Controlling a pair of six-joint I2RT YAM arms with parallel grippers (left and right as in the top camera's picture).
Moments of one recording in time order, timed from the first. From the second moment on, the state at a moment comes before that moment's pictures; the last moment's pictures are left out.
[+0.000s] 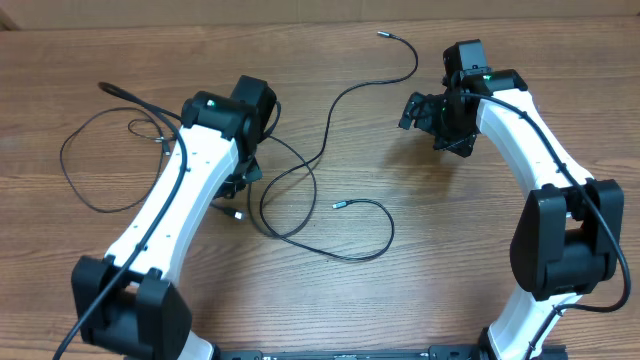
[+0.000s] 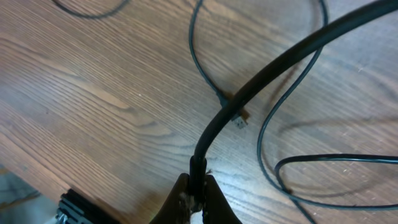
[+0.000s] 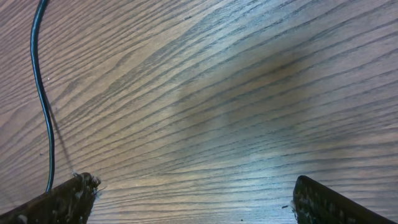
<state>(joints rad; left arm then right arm) -0.31 1.72 1.51 -1.41 -0.33 -0.78 0.13 1.96 1.56 -0.91 -0.17 0.54</state>
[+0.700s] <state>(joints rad) -0.21 1.87 1.51 -1.33 -0.07 -0.54 0.13 1.96 1.56 -0.91 -0.17 0.54</state>
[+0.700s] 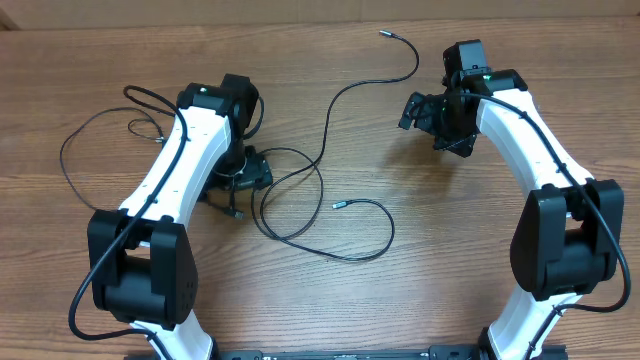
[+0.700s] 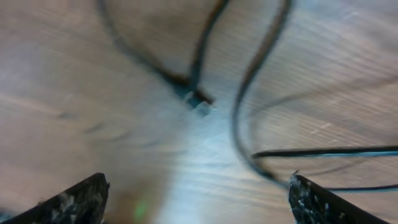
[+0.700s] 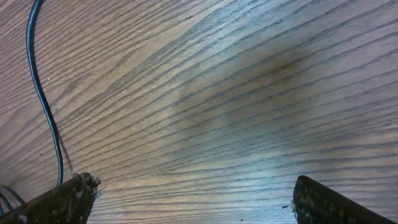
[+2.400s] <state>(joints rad) -0.21 2.08 1.44 -0.85 -0.02 -0.27 0.13 1.96 1.56 -0.91 -0.17 0.54</state>
